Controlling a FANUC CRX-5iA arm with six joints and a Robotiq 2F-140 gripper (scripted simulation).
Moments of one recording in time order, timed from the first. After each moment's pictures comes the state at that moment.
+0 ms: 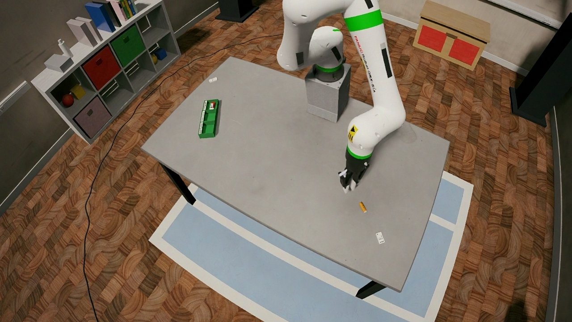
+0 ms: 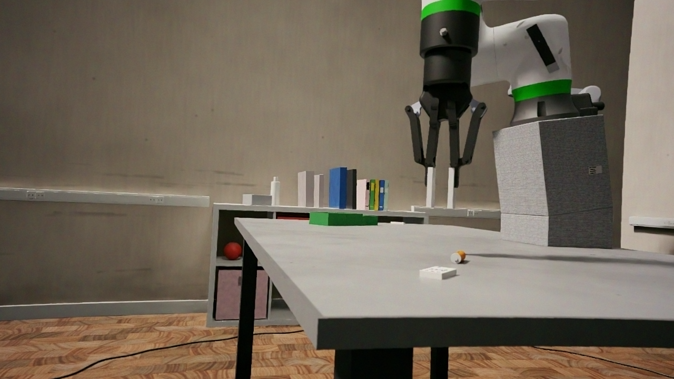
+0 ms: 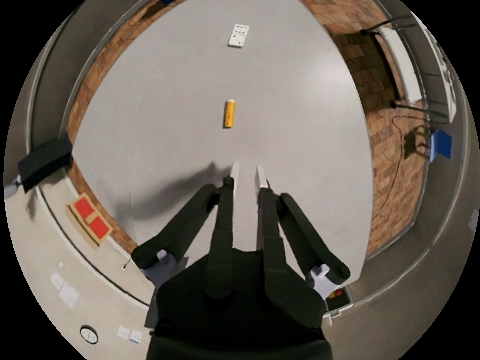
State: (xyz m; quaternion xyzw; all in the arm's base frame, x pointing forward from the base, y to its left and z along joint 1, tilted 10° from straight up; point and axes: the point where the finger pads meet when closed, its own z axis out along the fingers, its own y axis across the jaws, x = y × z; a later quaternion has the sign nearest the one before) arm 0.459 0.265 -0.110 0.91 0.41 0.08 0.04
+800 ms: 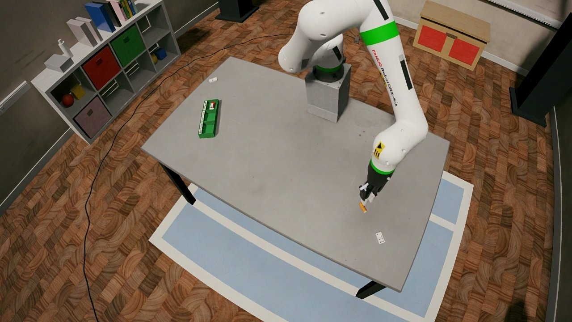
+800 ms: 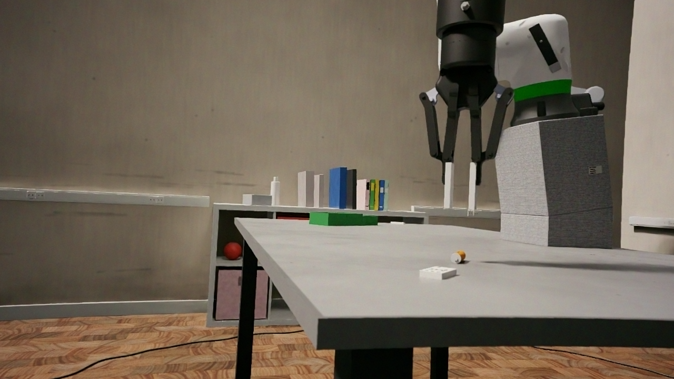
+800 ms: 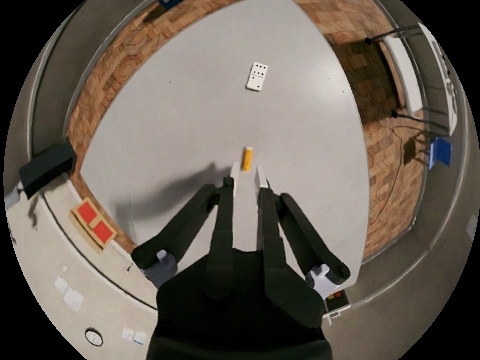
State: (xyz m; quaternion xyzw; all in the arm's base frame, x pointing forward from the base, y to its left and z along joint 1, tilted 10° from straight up) arm 0.483 0.357 -0.106 0.91 0.41 0.07 0.04
